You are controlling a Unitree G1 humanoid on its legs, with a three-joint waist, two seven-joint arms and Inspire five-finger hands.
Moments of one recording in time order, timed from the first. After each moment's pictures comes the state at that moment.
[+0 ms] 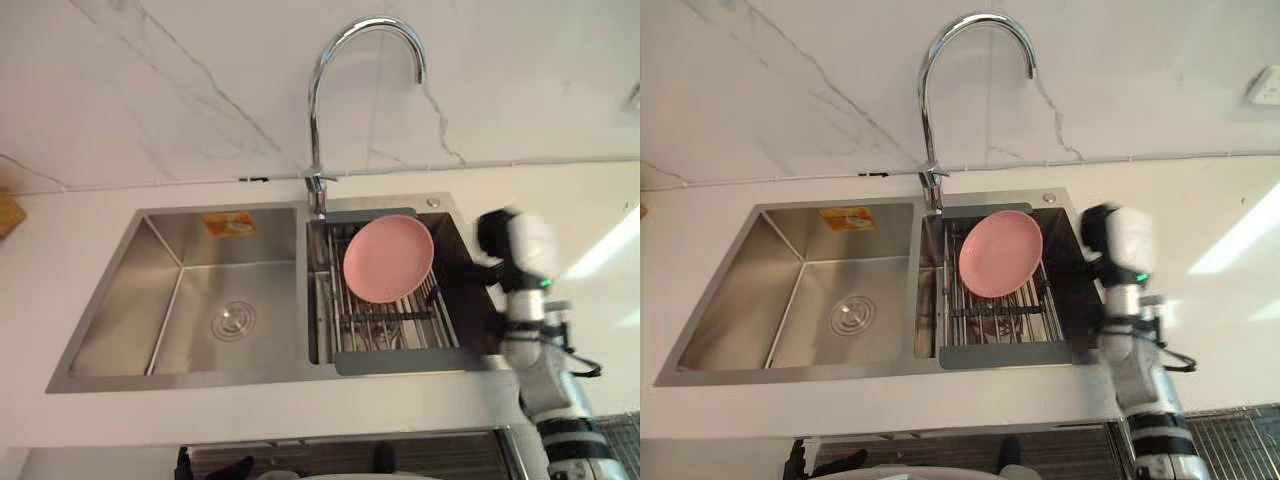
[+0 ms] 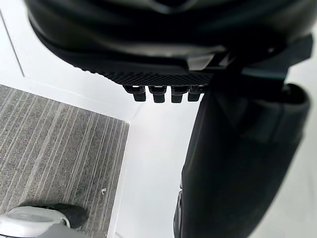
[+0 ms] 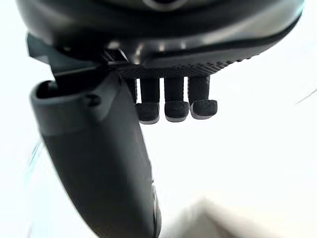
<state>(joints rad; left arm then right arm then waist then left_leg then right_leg) 0.33 0.05 0.23 0.95 0.02 -0.31 0.26 -0.17 -0.45 -0.23 0.16 -0.39 -0.19 -0.41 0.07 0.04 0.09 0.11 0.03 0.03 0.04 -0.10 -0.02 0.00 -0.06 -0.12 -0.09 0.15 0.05</state>
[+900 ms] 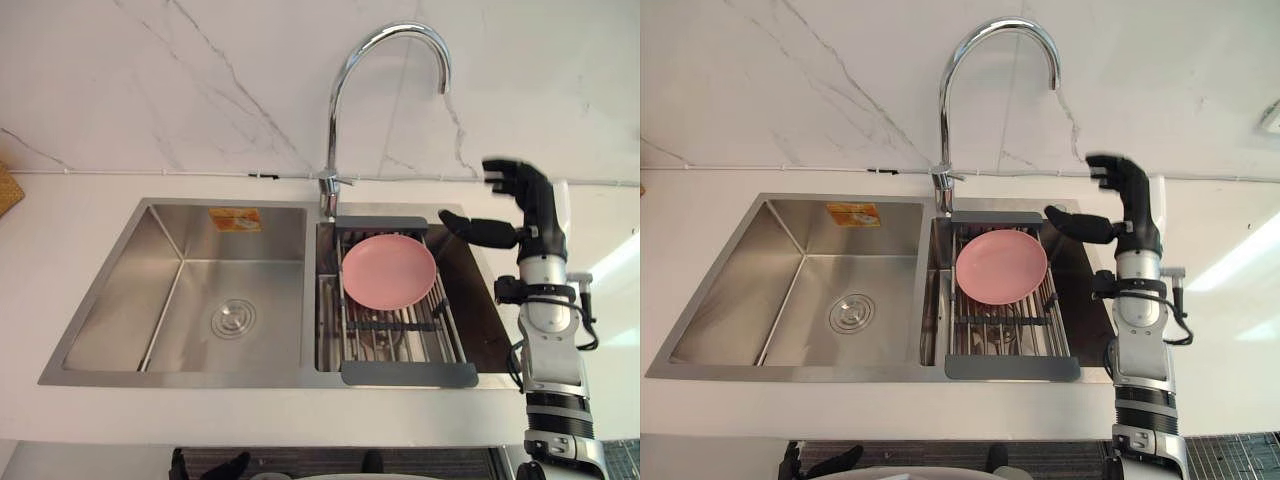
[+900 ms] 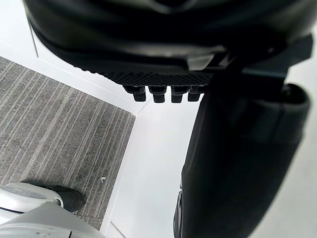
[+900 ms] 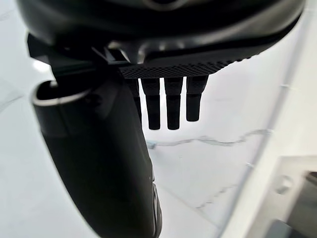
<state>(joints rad) 0.33 0.05 0.27 0.94 -0.01 -0.31 0.26 -0.22 -0.35 -0.26 -0.07 -0.36 -0.19 -0.02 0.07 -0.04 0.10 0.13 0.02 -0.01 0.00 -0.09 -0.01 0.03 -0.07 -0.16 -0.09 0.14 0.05</state>
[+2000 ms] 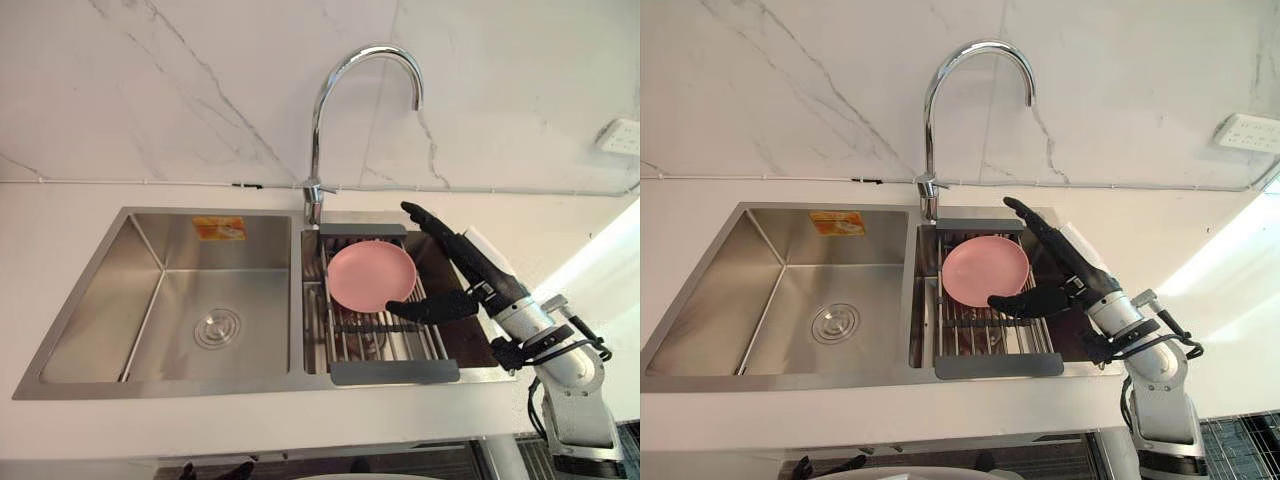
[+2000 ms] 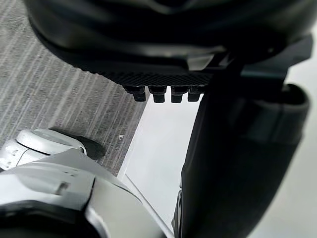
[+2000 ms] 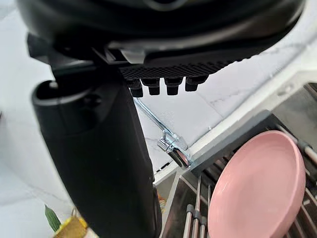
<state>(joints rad) 0.29 0.08 0.35 1.05 -0.12 -0.23 0.02 0.09 -0.40 -0.24 -0.33 -0.23 -0.27 0.51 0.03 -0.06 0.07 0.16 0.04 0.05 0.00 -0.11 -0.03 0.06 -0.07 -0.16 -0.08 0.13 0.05</state>
